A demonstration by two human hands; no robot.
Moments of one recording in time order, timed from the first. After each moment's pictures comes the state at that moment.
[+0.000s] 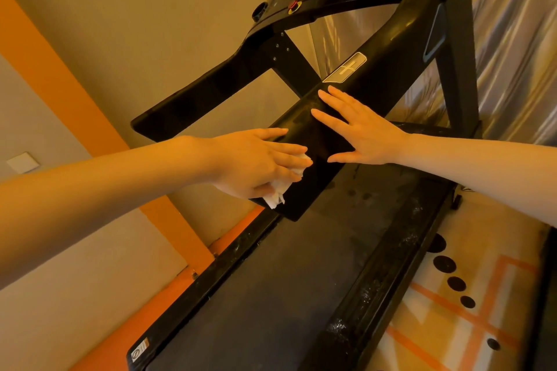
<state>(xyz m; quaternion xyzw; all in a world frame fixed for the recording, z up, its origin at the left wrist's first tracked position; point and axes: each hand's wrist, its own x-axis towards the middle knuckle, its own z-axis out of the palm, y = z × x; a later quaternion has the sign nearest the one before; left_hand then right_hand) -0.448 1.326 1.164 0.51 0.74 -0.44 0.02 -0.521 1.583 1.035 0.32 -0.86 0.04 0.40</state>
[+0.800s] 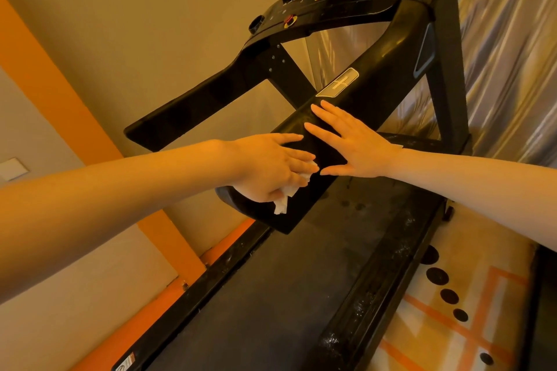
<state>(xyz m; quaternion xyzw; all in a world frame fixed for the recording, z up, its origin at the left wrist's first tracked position) -0.459 1.362 1.160 0.53 0.71 -0.46 0.00 -0.524 1.584 1.035 0.33 -0.85 0.06 0.40</state>
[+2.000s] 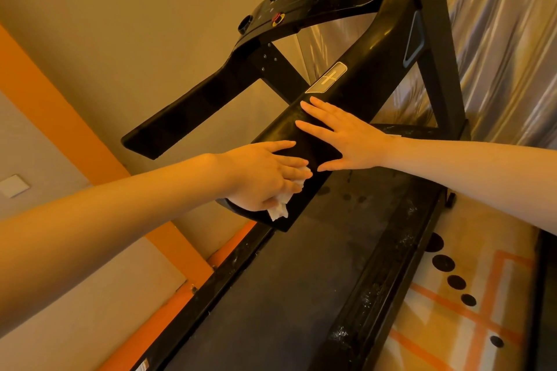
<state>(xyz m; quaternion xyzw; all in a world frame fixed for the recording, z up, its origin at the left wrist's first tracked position) -0.458 1.356 1.148 0.54 0.71 -0.46 0.00 -0.526 1.588 1.036 0.33 -0.86 0.06 0.38</state>
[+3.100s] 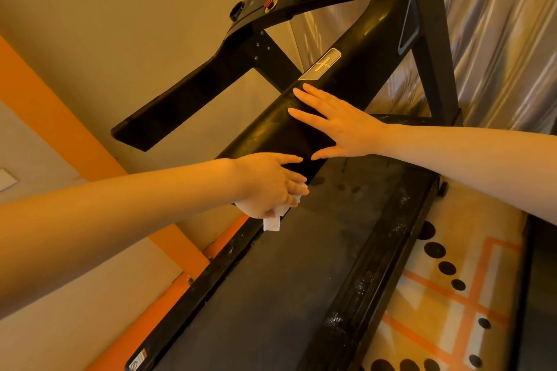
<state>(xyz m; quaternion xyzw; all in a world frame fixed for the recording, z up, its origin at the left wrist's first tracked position) -0.460 1.365 1.110 0.55 0.63 -0.55 0.03 -0.523 1.588 1.038 0.33 -0.87 0.04 0.37</state>
